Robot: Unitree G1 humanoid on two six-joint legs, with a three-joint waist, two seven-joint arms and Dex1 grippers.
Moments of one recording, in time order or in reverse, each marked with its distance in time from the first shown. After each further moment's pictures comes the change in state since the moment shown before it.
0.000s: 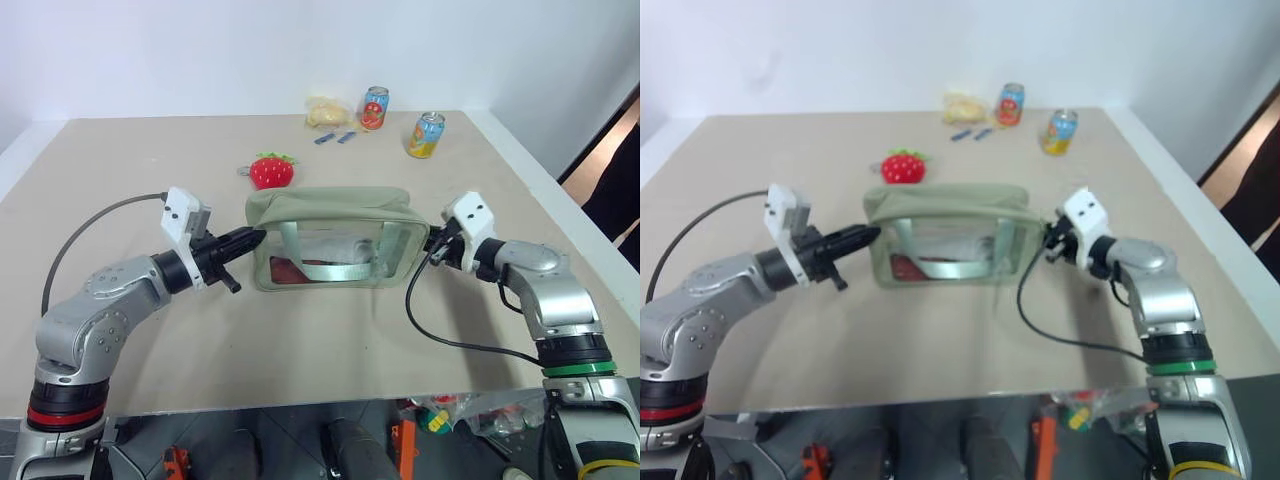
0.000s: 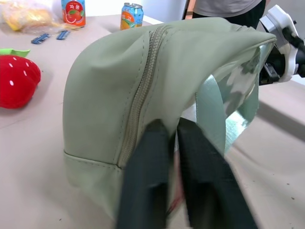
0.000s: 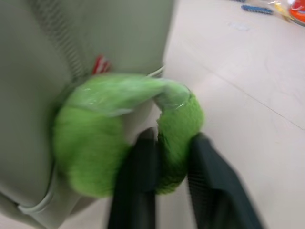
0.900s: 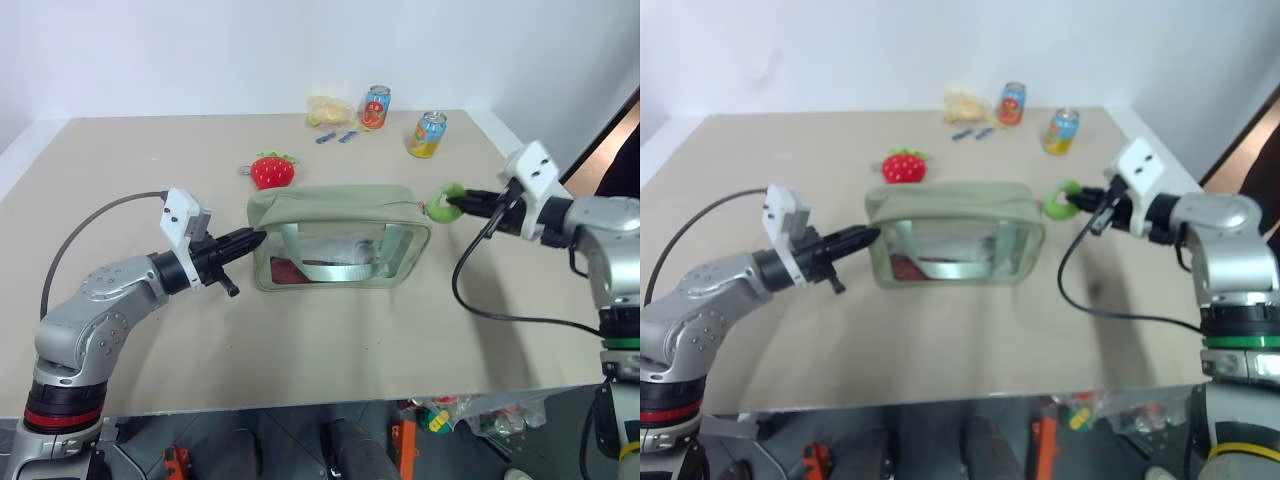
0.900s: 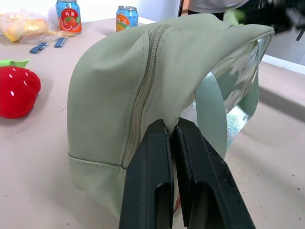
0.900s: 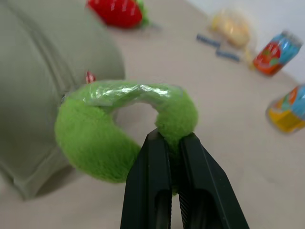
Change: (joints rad) left arm 0.021 0.012 -0.018 0.004 0.064 -0.091 -0.050; right arm -0.079 -0.188 0.022 0.015 -0.050 -0.071 0.121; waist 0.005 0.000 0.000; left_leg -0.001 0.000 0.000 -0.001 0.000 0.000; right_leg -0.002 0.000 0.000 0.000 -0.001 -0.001
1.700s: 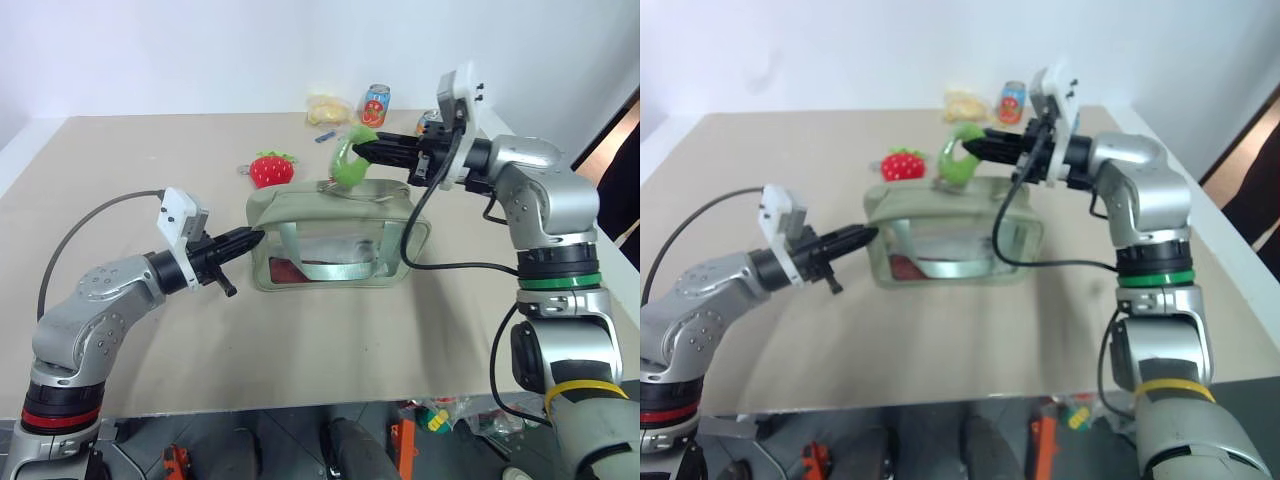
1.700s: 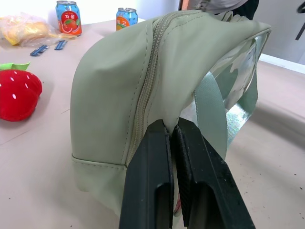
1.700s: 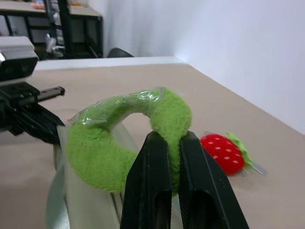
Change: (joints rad) left arm 0.007 0.006 0.008 0.000 0.005 -0.019 -0.021; right arm -0.372 0.264 0.015 0.073 0.214 0.123 0.169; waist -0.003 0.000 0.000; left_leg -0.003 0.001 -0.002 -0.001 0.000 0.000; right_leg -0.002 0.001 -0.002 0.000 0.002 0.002
